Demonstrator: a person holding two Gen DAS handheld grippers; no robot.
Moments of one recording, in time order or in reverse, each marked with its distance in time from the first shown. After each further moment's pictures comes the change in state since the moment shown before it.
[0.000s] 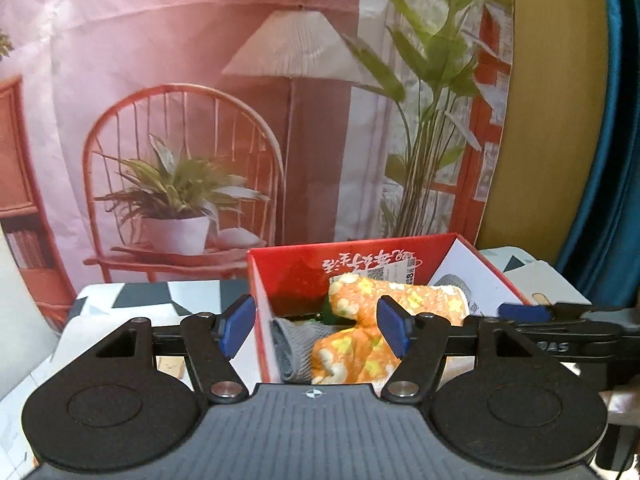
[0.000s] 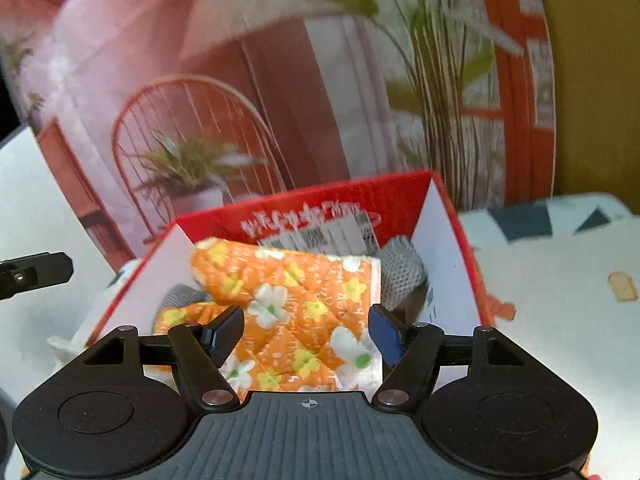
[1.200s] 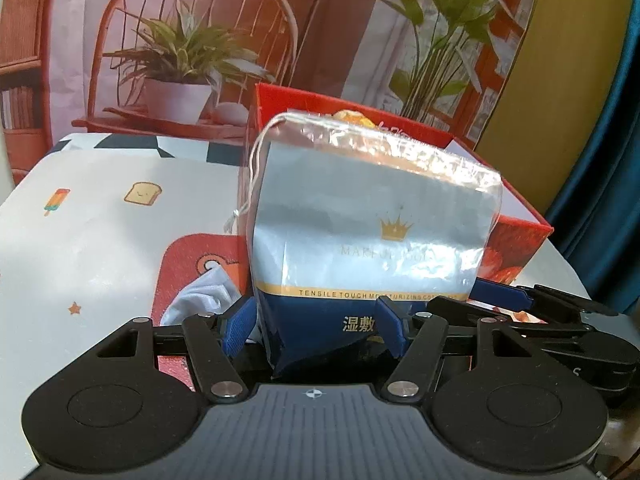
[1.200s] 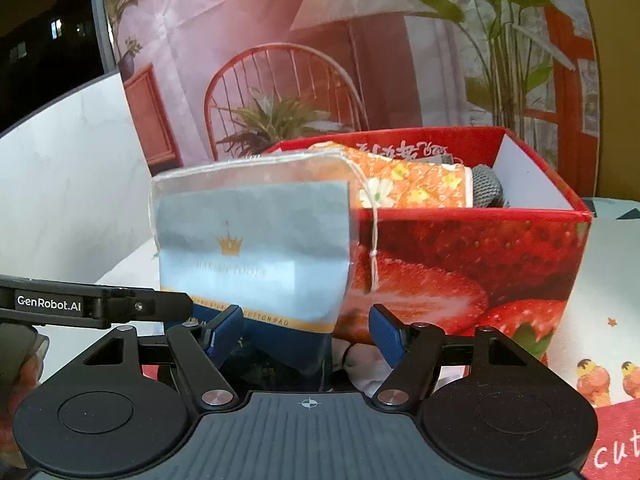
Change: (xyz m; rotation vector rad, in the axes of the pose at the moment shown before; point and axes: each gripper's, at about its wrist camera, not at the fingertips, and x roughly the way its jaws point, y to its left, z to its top) left arm 0.007 0.020 -0.127 -0.200 0.153 -0.103; right arm -0.029 0.056 -0.117 -0.148 0.005 0.127
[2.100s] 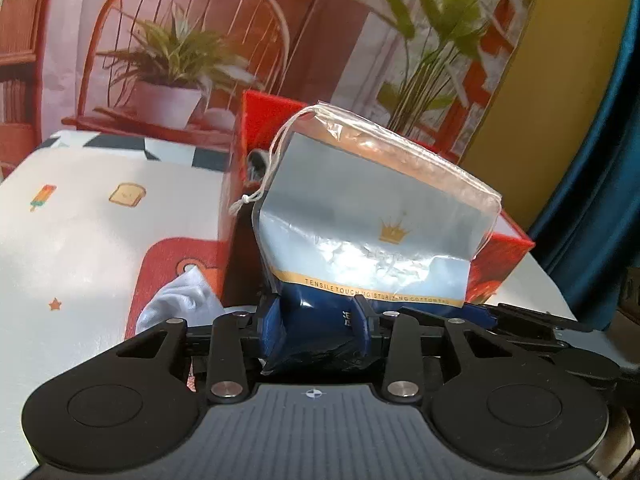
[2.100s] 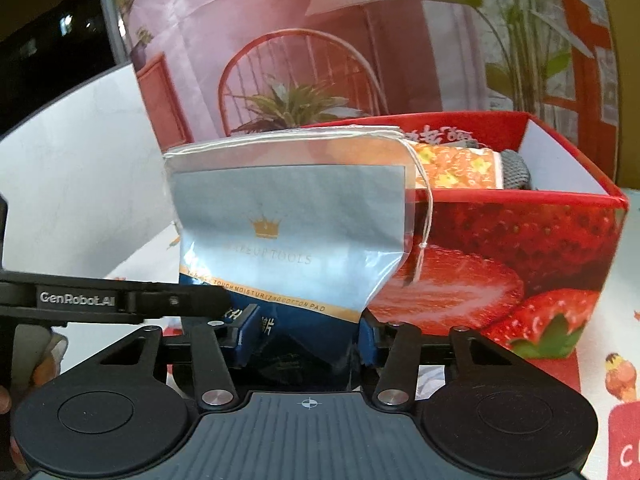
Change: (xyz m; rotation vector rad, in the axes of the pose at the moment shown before) left arm -0.008 -0.002 0.003 -0.023 -0.041 -0.057; right arm 0.007 0.007 -0.002 0.027 0.016 0.047
